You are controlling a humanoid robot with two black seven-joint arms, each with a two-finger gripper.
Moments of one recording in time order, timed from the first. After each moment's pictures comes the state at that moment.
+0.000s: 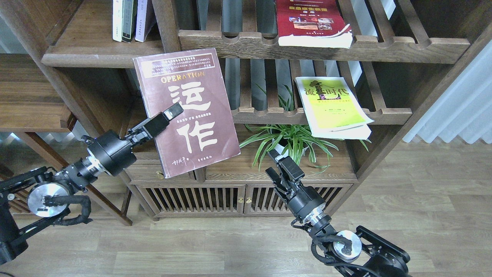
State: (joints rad) left arm -0.61 0.72 -0.46 -1.38 -0.18 -0.49 -0.25; right arm 0.20 -0.06 0.72 0.96 0.46 0.58 0.04
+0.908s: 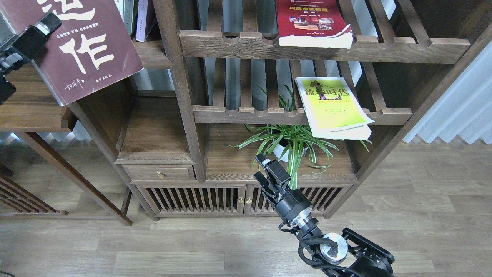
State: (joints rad) left arm -0.61 1.04 -0.76 -1.38 -0.19 -0.49 -0.26; right arm 0.20 0.00 0.72 0.90 0.44 0.58 0.03
